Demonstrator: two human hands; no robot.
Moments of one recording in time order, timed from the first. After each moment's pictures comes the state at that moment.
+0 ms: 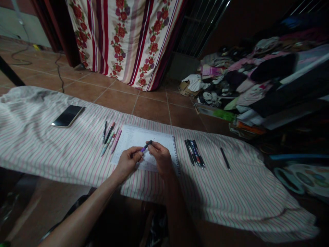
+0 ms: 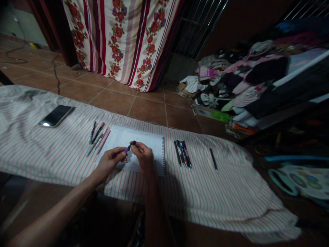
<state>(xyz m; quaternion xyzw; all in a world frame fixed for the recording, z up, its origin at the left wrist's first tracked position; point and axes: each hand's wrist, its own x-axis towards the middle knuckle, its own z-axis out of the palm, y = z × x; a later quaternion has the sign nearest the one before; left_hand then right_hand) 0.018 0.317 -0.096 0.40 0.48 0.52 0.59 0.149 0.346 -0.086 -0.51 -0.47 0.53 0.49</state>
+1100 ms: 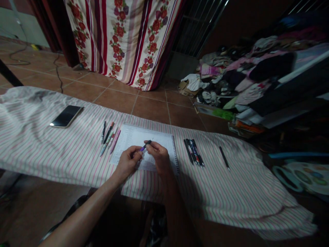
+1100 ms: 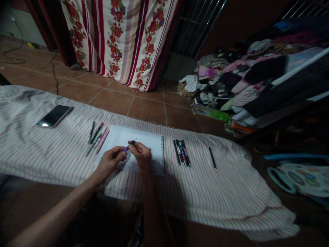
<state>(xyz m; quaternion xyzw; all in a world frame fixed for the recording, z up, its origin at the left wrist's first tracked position) 0.021 0.318 -0.101 0.43 0.51 0.51 0.54 0.148 0.347 -0.089 -0.50 -0.47 0.54 0.49</state>
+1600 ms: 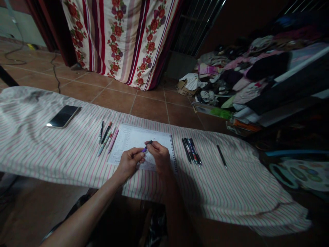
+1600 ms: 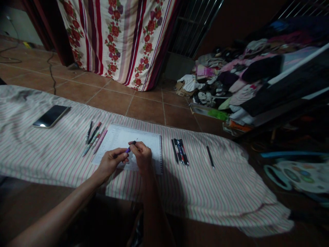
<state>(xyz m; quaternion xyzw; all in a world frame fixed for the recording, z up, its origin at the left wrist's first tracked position) 0.034 0.317 -0.094 0.37 0.47 0.53 0.60 0.155 0.345 -0.088 -0.52 -0.50 0.48 0.50</state>
